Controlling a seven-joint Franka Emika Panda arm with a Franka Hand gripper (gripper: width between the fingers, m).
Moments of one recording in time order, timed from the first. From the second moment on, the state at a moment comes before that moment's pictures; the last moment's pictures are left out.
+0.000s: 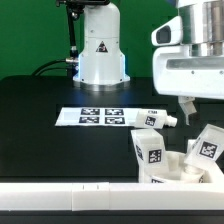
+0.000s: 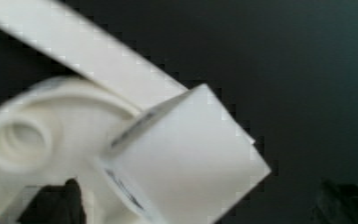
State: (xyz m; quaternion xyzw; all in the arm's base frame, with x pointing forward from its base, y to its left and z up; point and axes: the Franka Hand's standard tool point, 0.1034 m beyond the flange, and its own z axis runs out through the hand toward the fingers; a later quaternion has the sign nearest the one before) arm 0.636 0.141 0.106 -0.93 0.35 -0.06 0.08
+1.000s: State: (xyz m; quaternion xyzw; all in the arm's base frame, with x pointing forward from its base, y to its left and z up) arm 0.626 0.145 0.102 -0.96 -0.28 -0.07 -0.02
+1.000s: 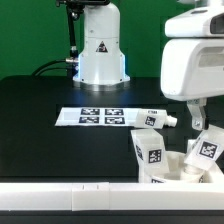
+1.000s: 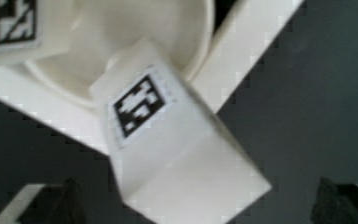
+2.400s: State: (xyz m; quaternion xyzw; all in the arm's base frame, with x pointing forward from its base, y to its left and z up) arm 0.624 0.124 0.077 -0.90 -0.43 -0.04 -0.05
